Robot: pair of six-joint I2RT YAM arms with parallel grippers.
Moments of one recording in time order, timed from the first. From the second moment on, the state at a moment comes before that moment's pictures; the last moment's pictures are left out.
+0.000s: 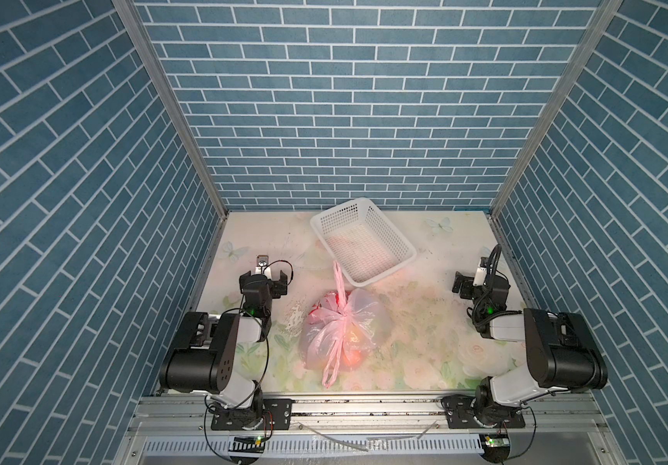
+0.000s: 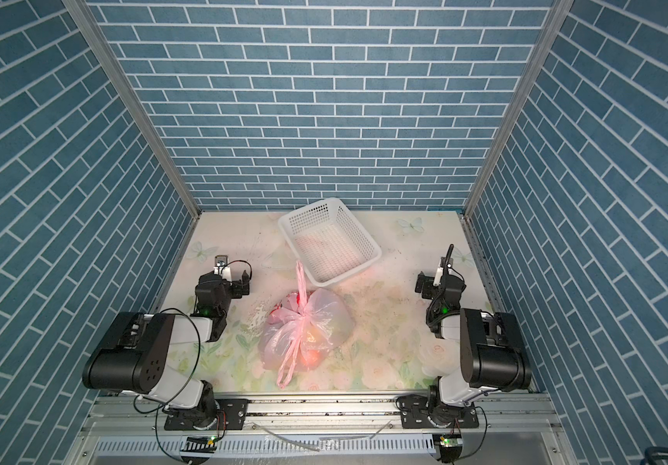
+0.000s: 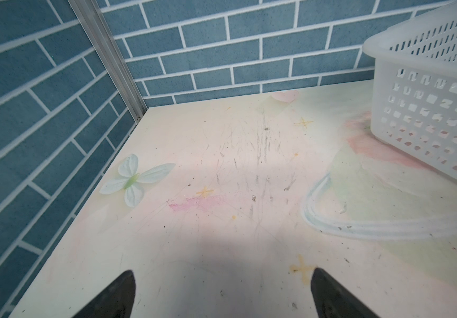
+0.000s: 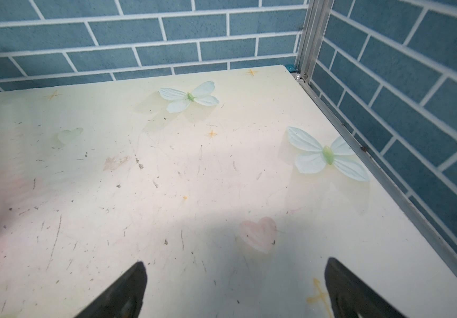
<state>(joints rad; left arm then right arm) -0.06 1.53 0.37 0.81 -0.21 0.08 -0.05 1.53 0.37 0.76 0.03 0.02</state>
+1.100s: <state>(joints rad) -0.13 1.36 0.42 0.60 -0.24 0.11 -0.03 1.32 0.48 0.39 0.02 0.04</state>
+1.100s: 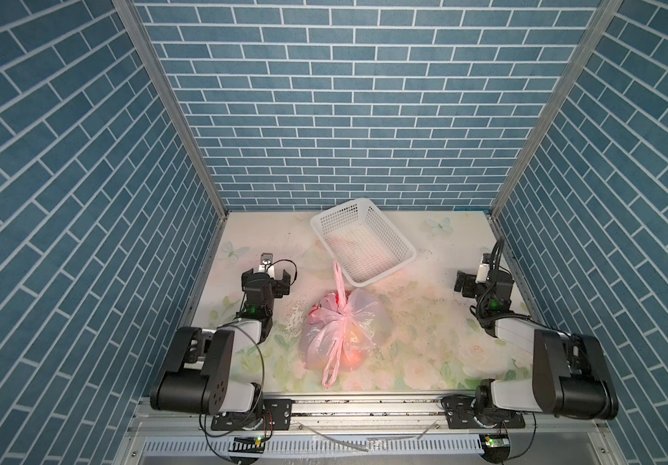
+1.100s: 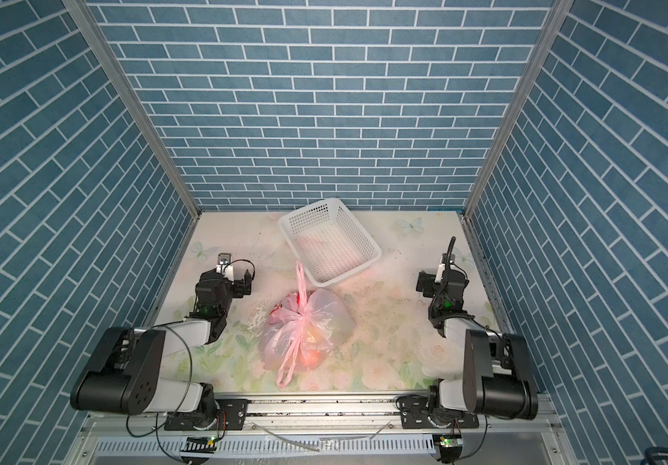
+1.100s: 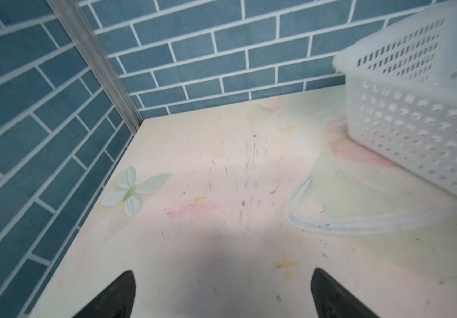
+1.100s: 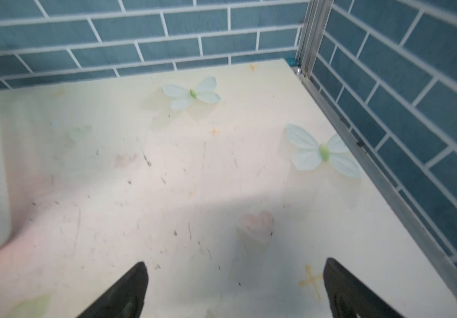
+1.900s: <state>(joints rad) -0.18 1.10 0.60 0.00 0.01 -0.31 0.62 1.77 1.50 -0.51 -0.19 0.03</state>
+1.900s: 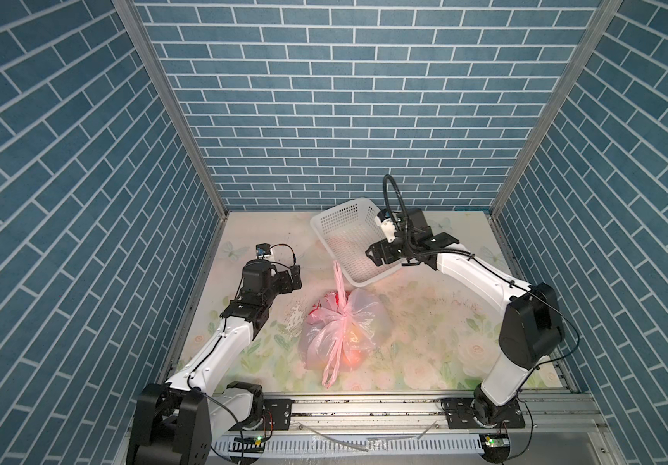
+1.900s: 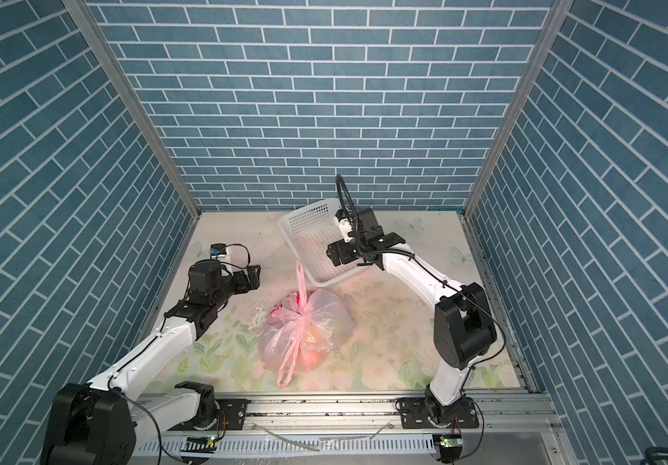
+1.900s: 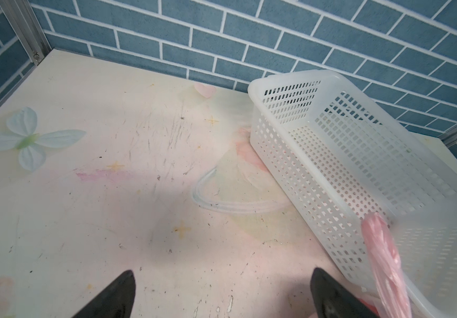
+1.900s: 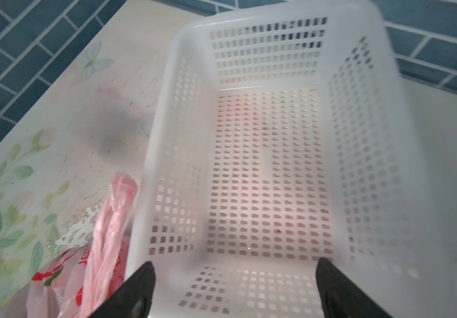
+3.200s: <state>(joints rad) -0.18 1.09 0.59 -0.02 0.04 -0.33 0.82 2.11 1.79 -0.72 0.01 -0.04</state>
